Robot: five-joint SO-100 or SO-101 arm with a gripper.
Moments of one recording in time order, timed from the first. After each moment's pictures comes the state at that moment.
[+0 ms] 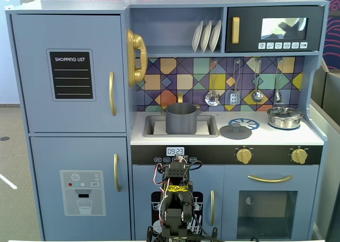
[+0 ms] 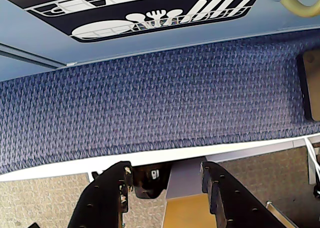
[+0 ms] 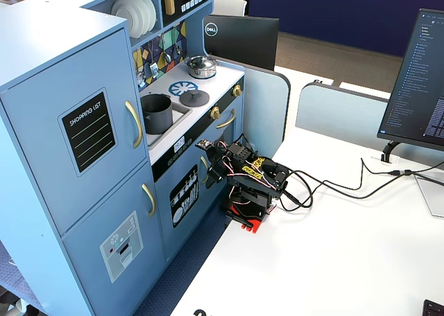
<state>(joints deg) 1.8 182.5 172.1 77.7 -87.9</state>
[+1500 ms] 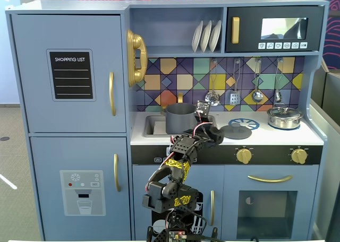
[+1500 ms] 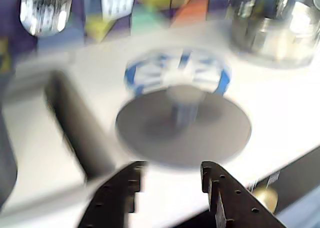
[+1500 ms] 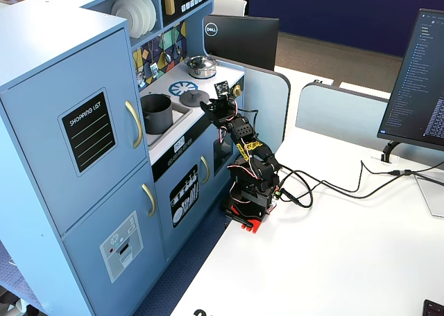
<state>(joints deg) 31.3 160.6 141.6 17.3 -92.8</state>
